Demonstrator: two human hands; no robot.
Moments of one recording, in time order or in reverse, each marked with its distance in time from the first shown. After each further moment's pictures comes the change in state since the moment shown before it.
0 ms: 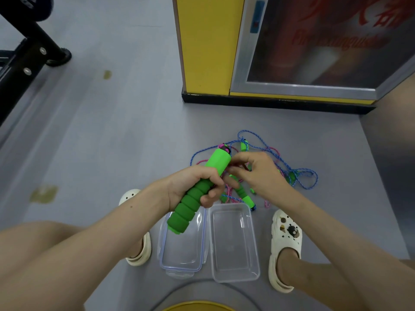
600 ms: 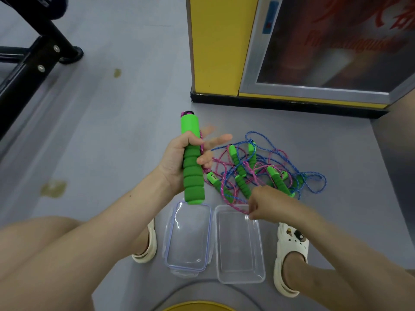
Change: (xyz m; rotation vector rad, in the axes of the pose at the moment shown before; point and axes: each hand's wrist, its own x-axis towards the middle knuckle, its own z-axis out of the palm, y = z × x) left_hand -0.008 0.024 -0.013 -0.427 0.176 0.457; right_hand -0.019 0.027 0.015 -0.686 -0.650 0.322
